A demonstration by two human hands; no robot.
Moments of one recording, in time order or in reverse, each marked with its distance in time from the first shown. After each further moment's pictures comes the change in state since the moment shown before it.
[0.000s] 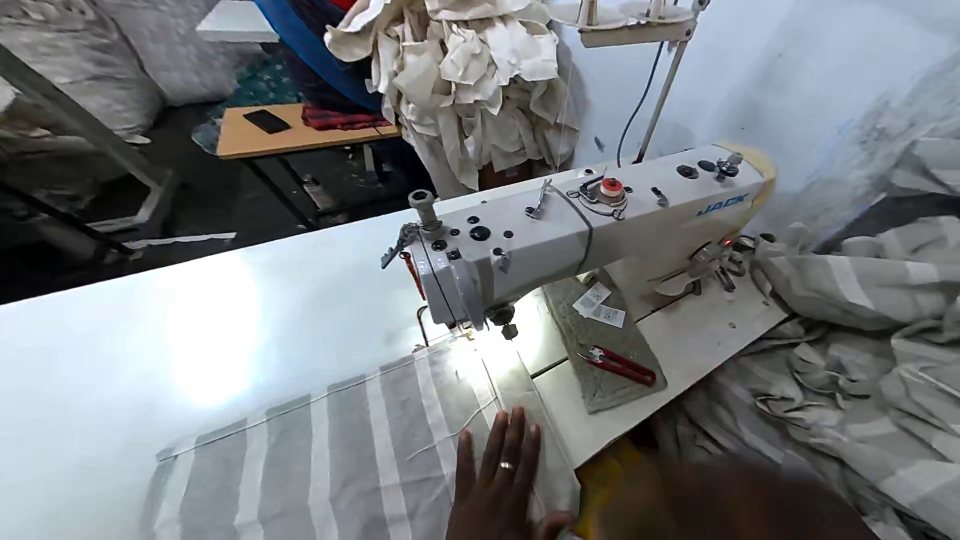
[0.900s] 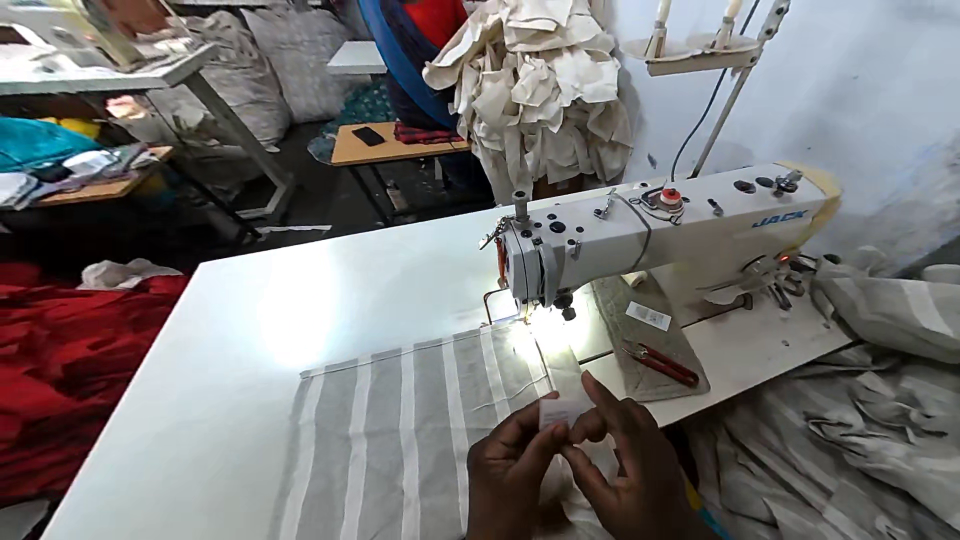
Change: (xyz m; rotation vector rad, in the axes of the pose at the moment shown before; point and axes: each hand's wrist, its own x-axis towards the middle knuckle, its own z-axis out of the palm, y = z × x) left_hand 0.017 0.027 -0.091 -1.537 0.554 -0.475; right_hand -0.010 0.097 0.031 -1.059 0.165 -0.095
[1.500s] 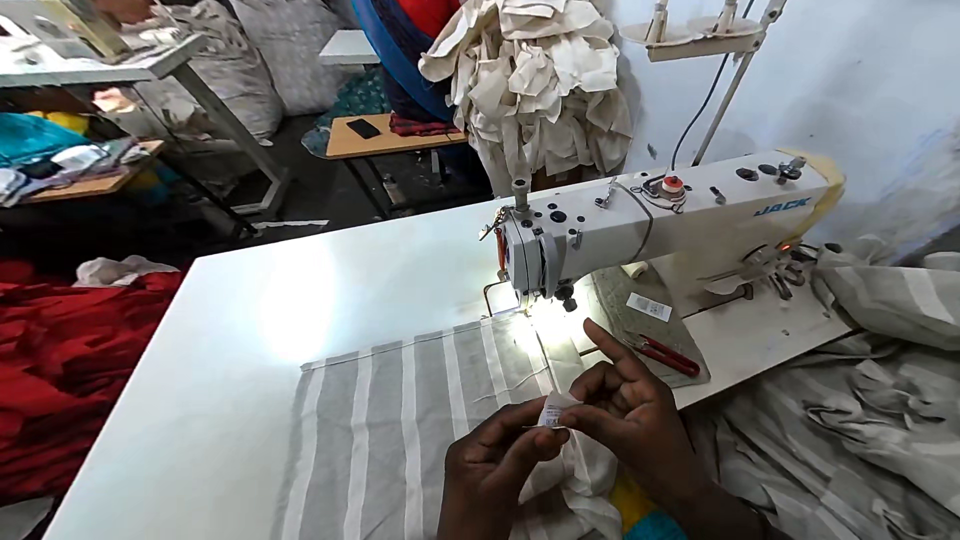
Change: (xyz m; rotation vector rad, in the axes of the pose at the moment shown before) left_hand -0.003 0.025 -0.019 0.014 -0.098 -0.070; right_hand 0.035 -0.003 -0.008 0.913 -0.140 0.460
